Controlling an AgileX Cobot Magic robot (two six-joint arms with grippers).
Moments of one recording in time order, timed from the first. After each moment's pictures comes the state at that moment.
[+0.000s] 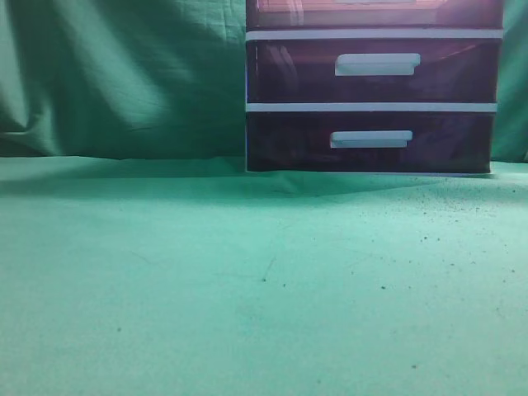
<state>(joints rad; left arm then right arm) 0.01 1.00 -0.59 -0.12 0.34 0.04 0.03 -0.01 0.03 -0.06 0.40 0.19</state>
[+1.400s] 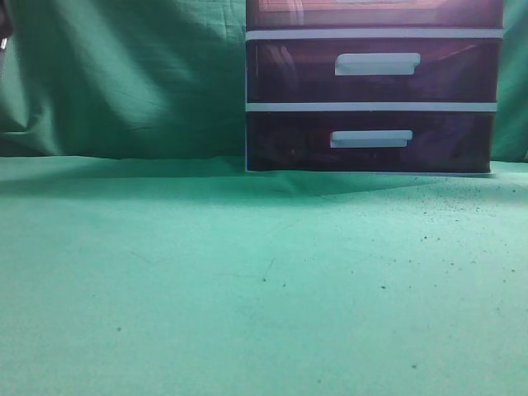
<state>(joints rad) -0.13 1.44 -0.93 -0.02 0.35 0.04 0.03 -0.01 0.03 -0.06 0.40 0.19</state>
